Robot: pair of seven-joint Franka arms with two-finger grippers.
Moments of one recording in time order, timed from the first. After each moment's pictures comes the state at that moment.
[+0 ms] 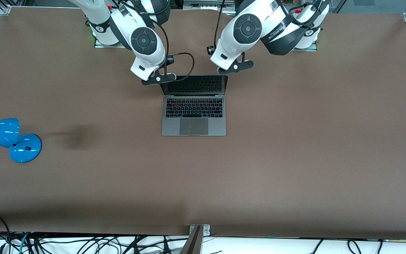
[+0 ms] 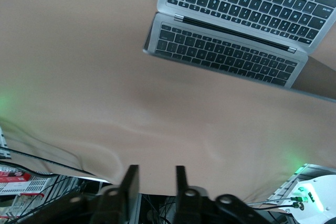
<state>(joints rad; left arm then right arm) 0.02 0.26 -0.85 -1.83 -0.29 1.76 -1.04 0.38 0.14 0.34 -2.00 0.13 1.81 0.47</state>
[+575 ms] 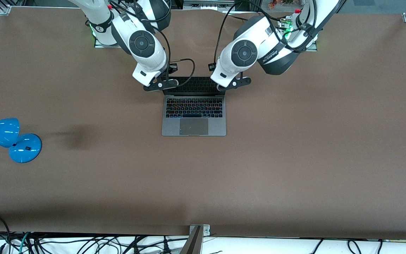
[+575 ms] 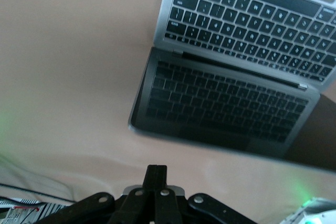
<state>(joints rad) 0.02 0.43 -0.85 -1.83 -0.14 1.88 -1.07 0.37 0.18 0.33 -2.00 0.13 1.93 0.47</state>
